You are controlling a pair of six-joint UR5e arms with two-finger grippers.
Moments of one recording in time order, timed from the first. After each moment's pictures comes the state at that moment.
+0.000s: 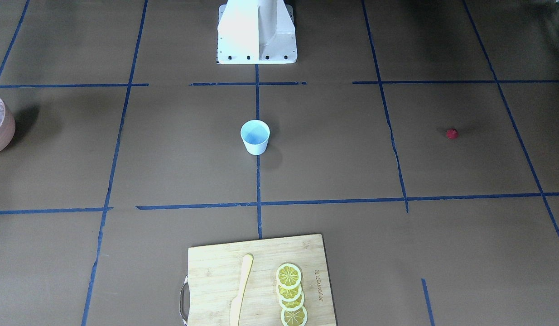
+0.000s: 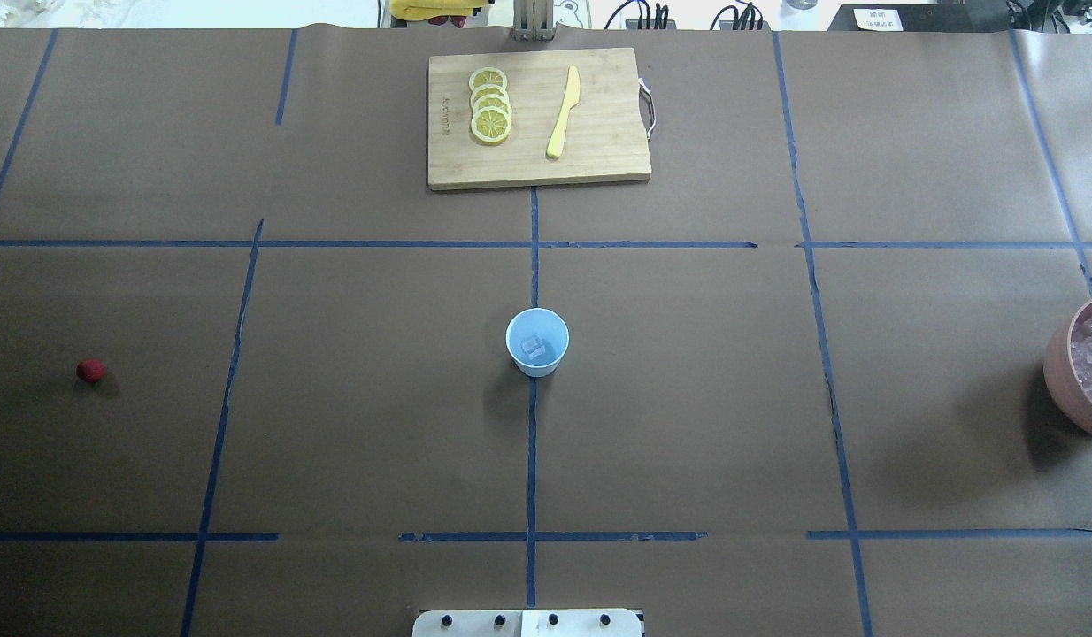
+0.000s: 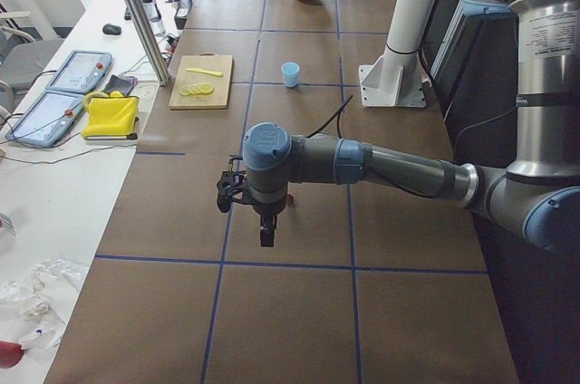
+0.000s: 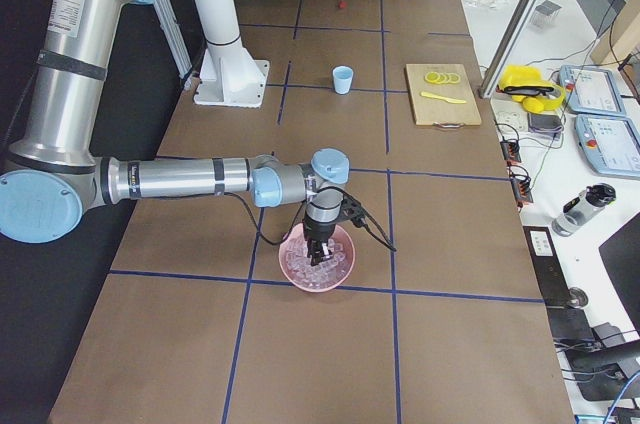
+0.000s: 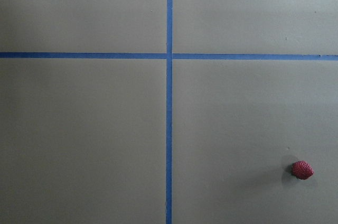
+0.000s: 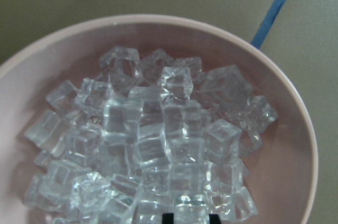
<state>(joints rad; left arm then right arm) -1.63 -1.46 -1.89 -1.39 -2.39 0.02 1.21 -1.84 1.90 -1.53 2.09 -0.08</state>
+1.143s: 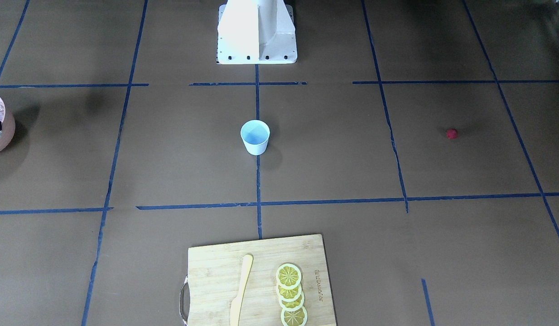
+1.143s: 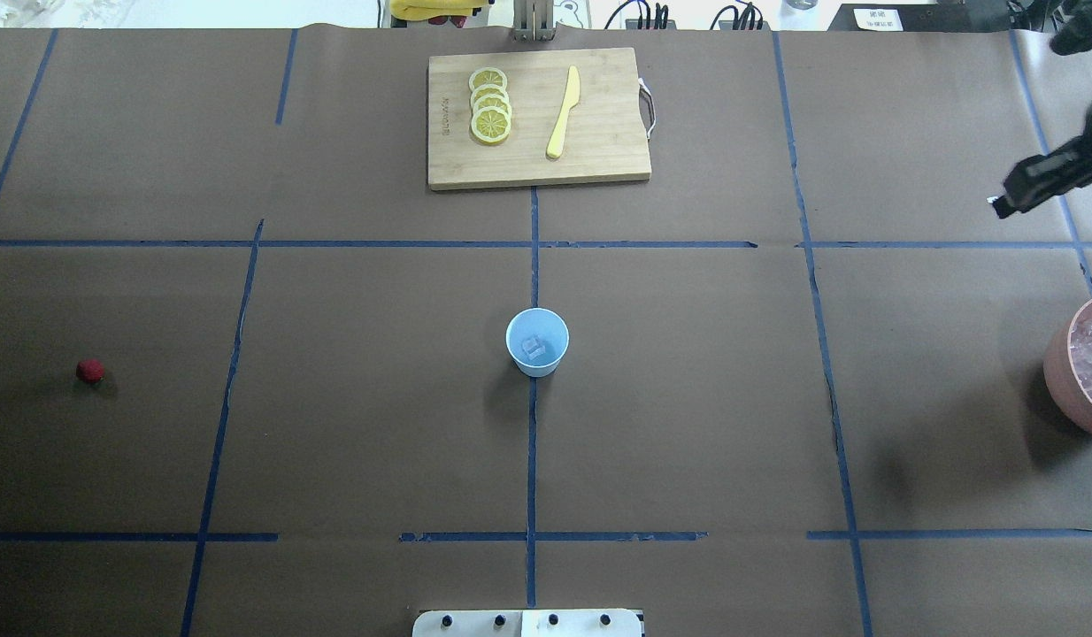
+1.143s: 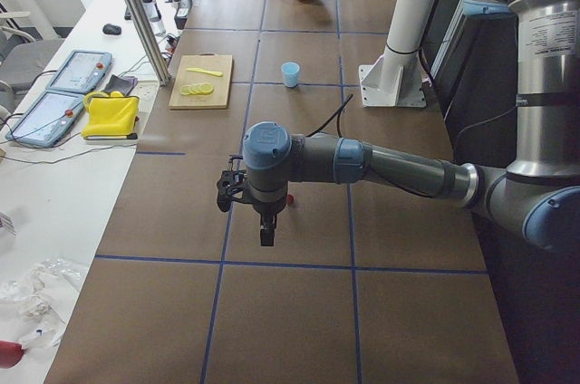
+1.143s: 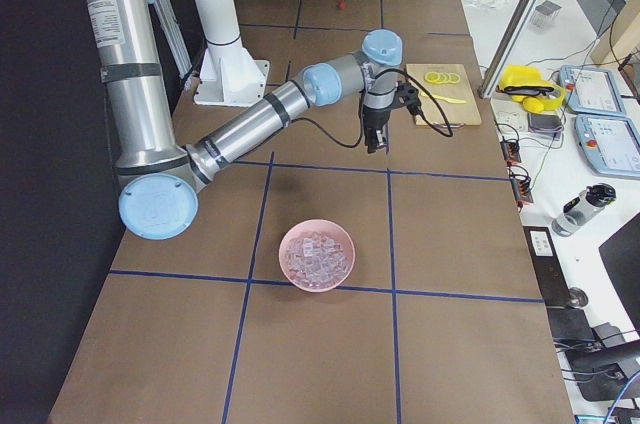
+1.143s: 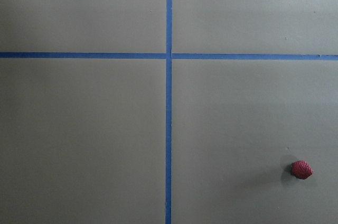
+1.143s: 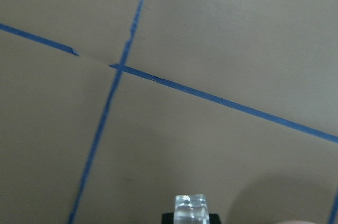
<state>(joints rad) -1.63 -1.46 -1.90 -1.39 -2.39 0.02 1.17 -1.32 2.00 -1.81 2.31 0.30</state>
